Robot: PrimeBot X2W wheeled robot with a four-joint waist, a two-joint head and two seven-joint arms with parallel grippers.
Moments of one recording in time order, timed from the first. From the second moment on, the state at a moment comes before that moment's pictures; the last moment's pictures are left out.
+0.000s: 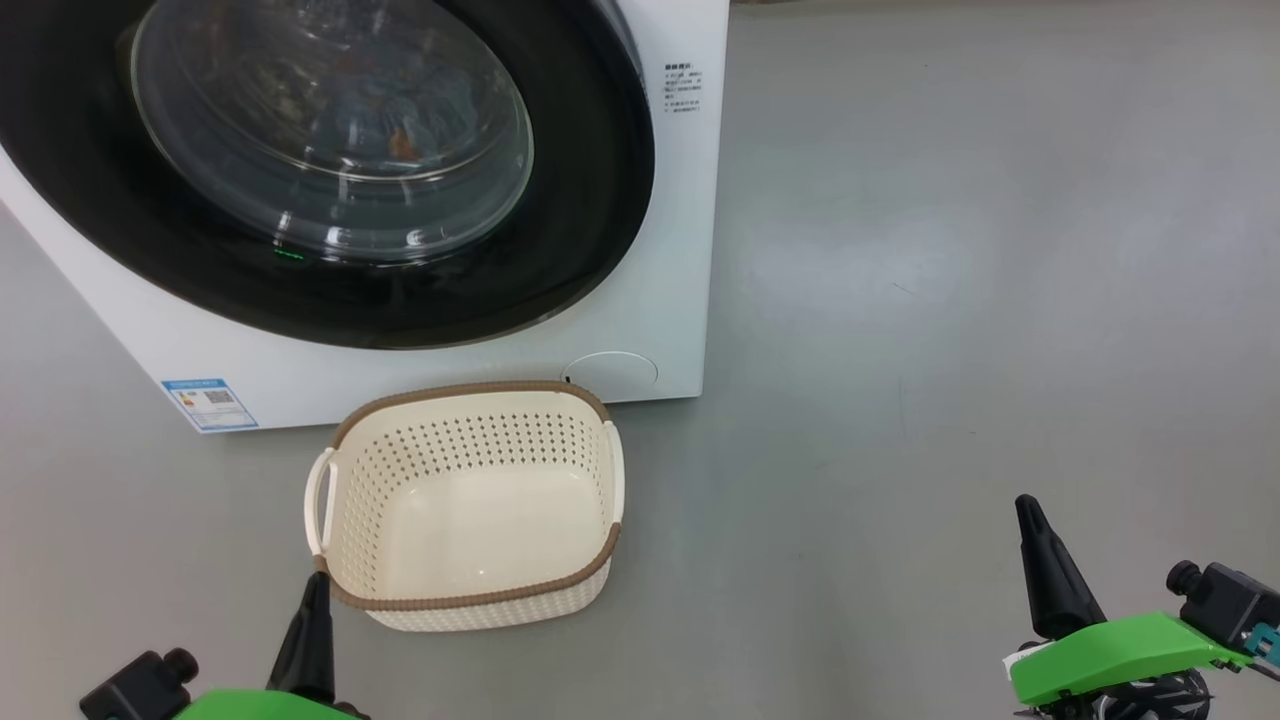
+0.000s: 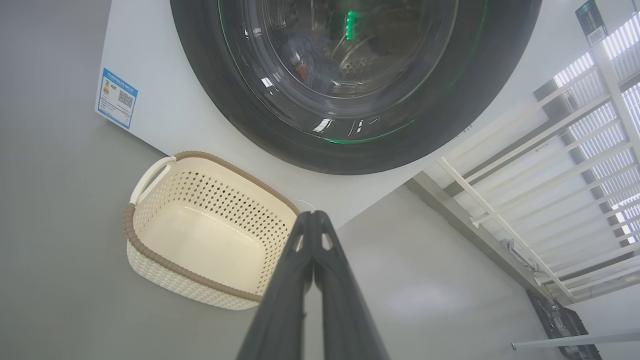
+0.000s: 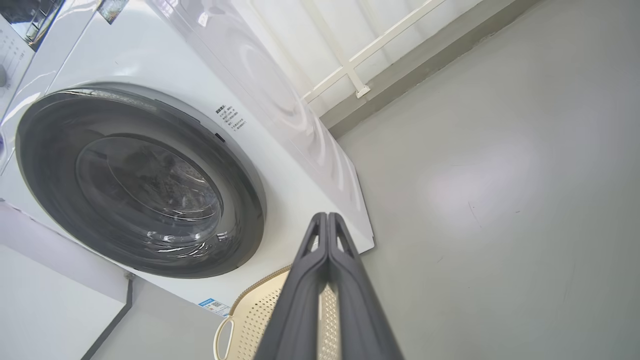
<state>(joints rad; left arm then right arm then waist) -0.03 0.05 -0.06 0.25 -0.84 -0.13 -0.14 -0.07 -0.05 -0.08 0.25 0.67 0.14 -0.13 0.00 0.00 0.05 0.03</state>
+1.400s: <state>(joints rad) -0.04 0.05 0.00 0.26 -1.25 -0.13 -0.02 -0.07 -0.04 -0.11 0.26 1.16 0.14 0.00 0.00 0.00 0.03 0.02</state>
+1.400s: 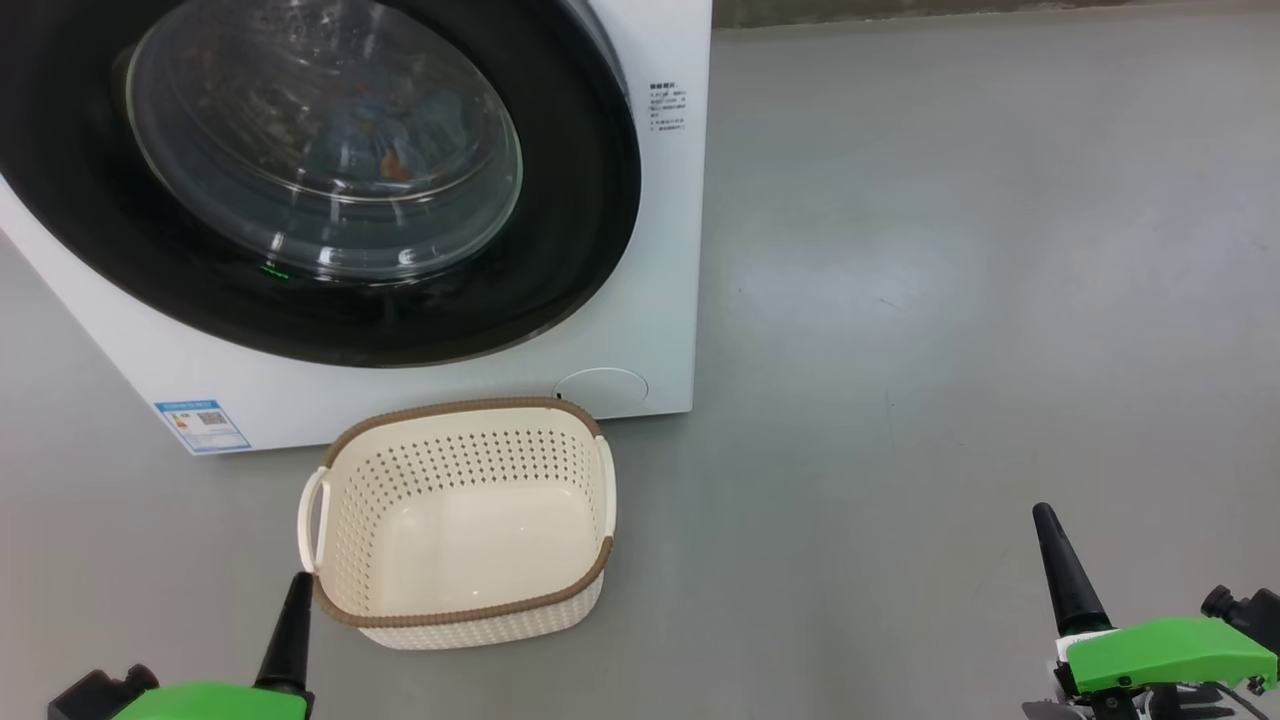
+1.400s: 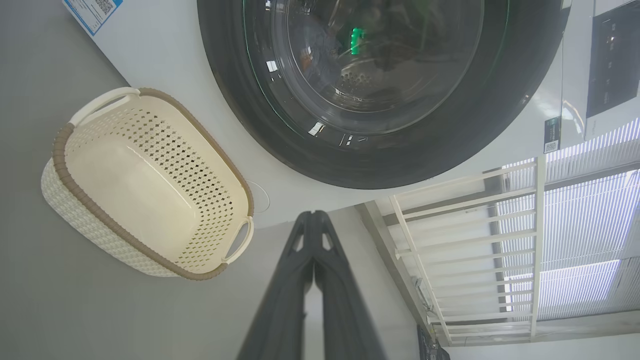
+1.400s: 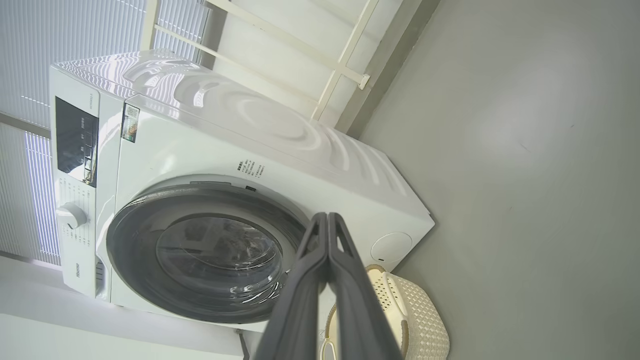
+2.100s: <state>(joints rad) -0.05 0.05 0.03 0.26 -1.46 -0.13 0.04 -0.07 -0.04 -0.12 0.26 1.40 0.13 0.06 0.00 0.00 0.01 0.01</state>
